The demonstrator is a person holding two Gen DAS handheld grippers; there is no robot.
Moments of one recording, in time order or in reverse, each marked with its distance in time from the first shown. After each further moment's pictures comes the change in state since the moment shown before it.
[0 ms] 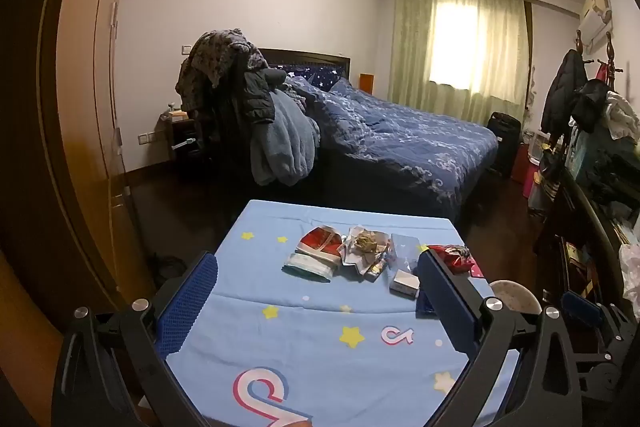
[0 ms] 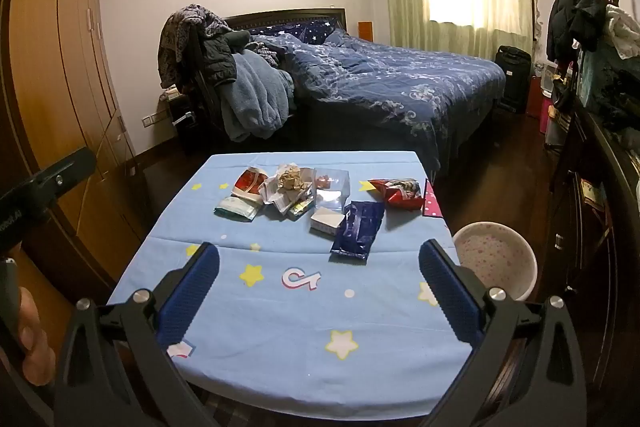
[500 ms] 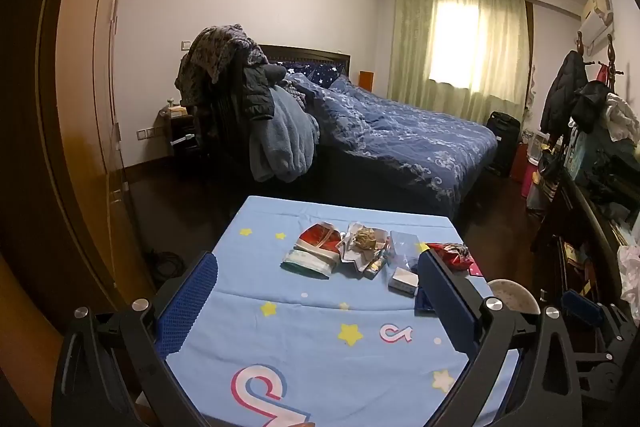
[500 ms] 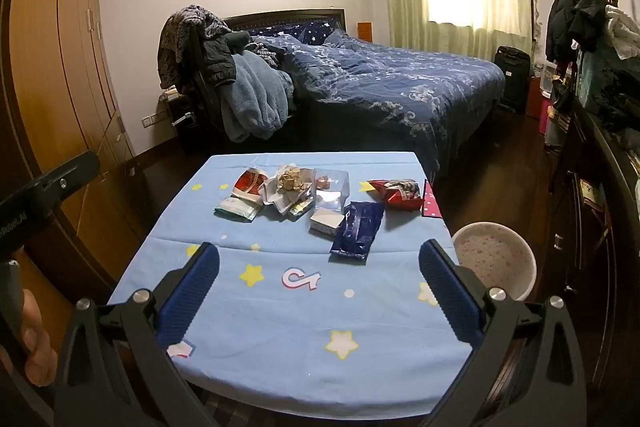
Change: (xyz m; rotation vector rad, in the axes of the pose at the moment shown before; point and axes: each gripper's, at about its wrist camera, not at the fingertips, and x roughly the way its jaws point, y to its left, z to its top) left arm 0.001 0.001 0.000 -0.002 0.012 -0.005; right arm 0.001 0.000 0.001 0.001 0.002 0.000
